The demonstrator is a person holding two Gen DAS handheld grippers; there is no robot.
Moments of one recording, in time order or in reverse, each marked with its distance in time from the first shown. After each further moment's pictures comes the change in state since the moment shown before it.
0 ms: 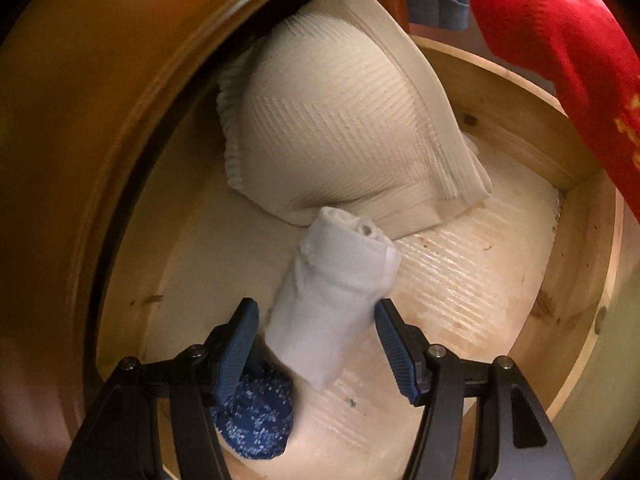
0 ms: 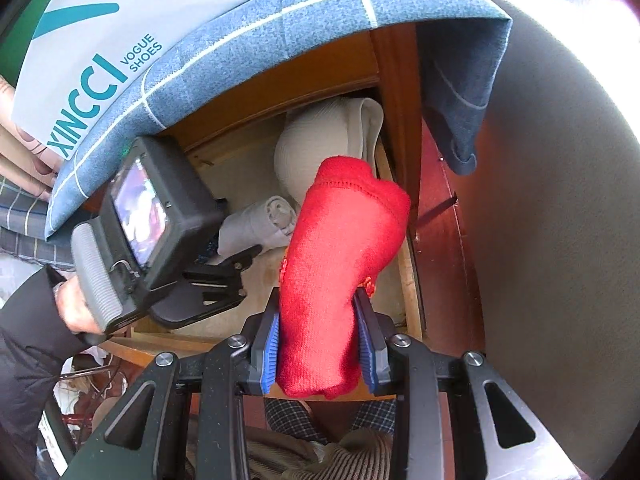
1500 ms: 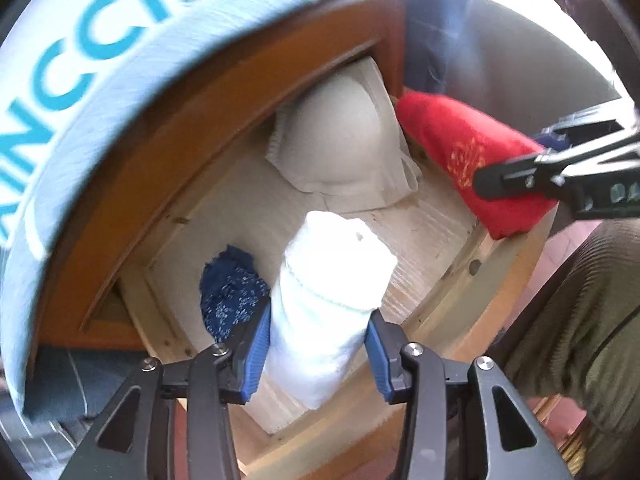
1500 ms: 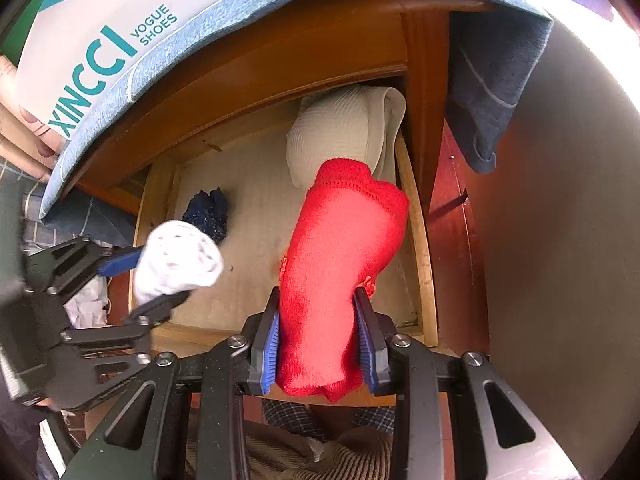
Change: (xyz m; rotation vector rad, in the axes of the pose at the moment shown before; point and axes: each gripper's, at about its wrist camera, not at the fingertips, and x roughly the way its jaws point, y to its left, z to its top) left arm -0.104 0.002 -0.057 -0.282 -0.083 -0.062; right arm 0.018 0.009 0.002 -0.048 0.026 -0.005
